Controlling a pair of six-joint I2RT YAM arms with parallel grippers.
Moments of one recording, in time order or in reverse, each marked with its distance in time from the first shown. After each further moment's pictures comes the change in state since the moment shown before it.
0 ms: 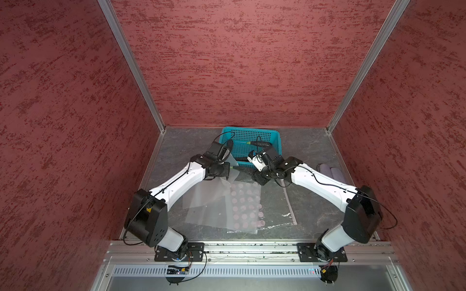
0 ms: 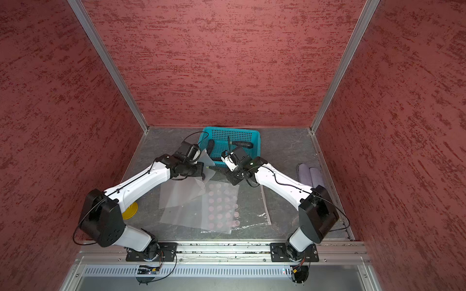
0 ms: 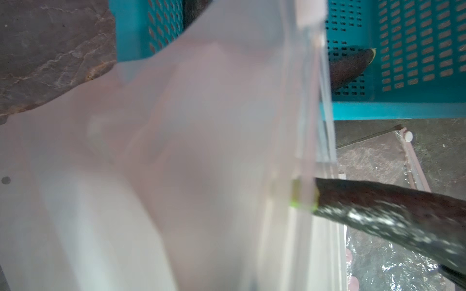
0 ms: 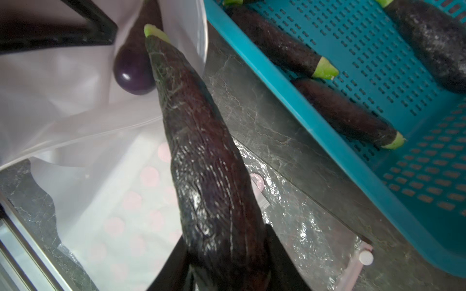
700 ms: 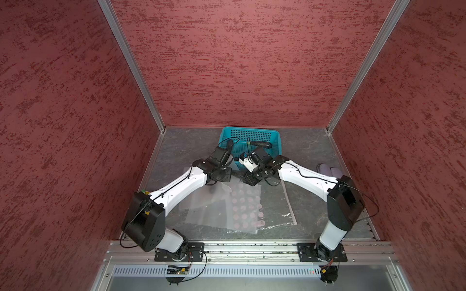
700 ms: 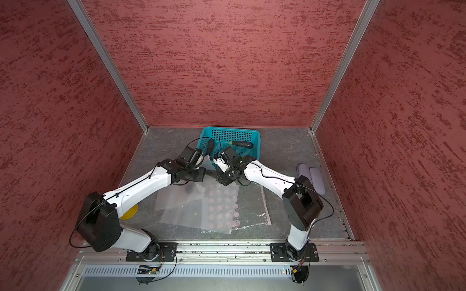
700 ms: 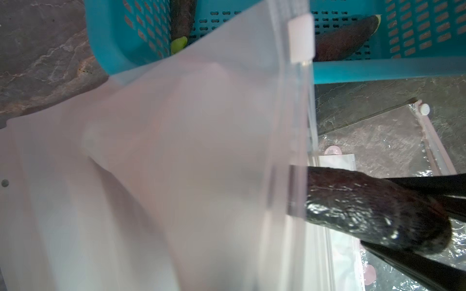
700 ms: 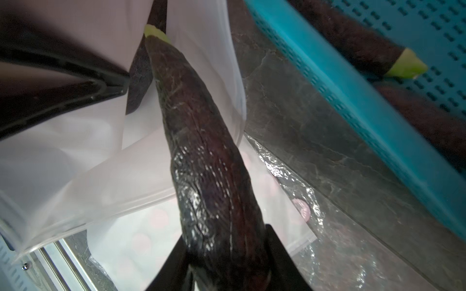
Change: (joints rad) left arm -0.071 -0.023 -0.056 0.008 -0.062 0.023; right arm 0.037 0.161 0.090 0.032 -0.131 0.068
